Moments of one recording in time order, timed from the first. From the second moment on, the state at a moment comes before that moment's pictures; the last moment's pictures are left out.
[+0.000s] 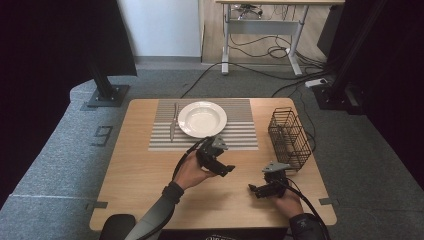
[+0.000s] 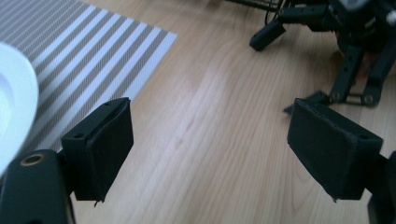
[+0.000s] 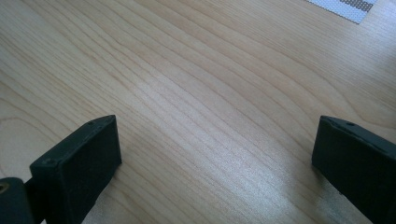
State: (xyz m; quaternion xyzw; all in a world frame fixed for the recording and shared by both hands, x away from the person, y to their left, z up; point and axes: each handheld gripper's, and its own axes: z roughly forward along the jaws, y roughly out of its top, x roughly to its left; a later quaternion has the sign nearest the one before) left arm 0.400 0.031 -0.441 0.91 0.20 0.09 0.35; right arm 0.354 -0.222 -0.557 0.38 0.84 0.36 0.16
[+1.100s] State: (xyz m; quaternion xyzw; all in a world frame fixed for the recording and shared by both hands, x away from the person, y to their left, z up) left arm 0.451 -0.097 -0.382 0.92 0.13 0.08 0.37; right arm 0.354 -0.222 -0.557 0.38 0.84 0.36 0.16
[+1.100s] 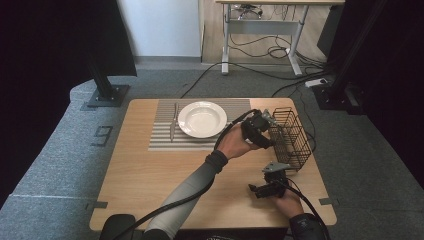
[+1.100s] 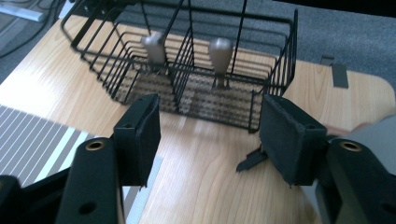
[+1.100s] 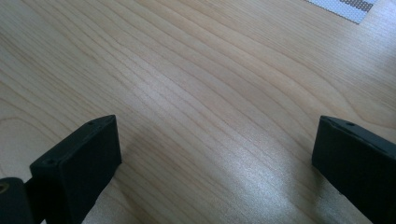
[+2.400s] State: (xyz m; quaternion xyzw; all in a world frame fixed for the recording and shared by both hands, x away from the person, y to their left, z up) left arm 0.459 -0.133 -0.374 0.91 0.15 0.05 0.38; right arm 0.354 -0.222 -0.557 0.38 0.84 0.36 0.16
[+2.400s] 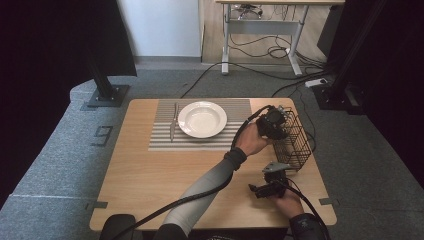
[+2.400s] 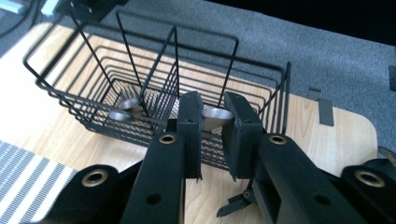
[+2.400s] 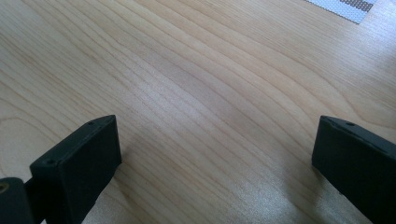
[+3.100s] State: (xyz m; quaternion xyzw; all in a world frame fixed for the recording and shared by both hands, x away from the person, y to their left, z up) left arm 0.447 -0.112 -0.319 0.90 0.13 0.08 0.41; right arm 0.354 -0.222 -0.557 0.38 0.84 0.36 0.16
